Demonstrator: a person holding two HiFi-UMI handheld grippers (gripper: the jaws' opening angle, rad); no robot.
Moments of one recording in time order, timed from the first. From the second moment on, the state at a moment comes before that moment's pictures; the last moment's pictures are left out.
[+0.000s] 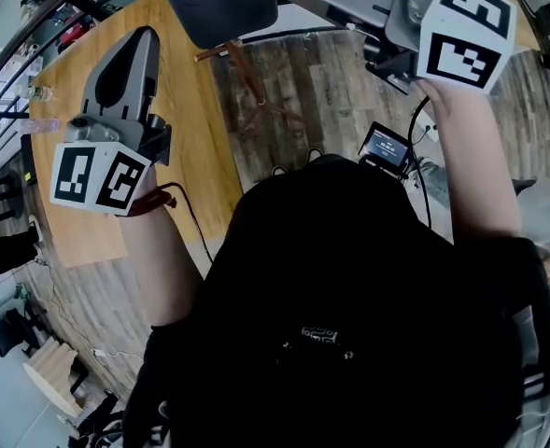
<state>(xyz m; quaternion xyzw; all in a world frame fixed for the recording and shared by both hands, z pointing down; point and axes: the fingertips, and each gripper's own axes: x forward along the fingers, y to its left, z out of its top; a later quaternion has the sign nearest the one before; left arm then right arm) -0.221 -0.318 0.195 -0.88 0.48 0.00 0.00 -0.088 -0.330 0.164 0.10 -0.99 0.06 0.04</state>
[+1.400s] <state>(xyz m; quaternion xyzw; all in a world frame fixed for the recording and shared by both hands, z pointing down) -0.227 -0.316 0.206 -0.88 0.48 0.03 0.01 -0.082 -0.348 0.182 0.18 -0.98 0.05 0.01</state>
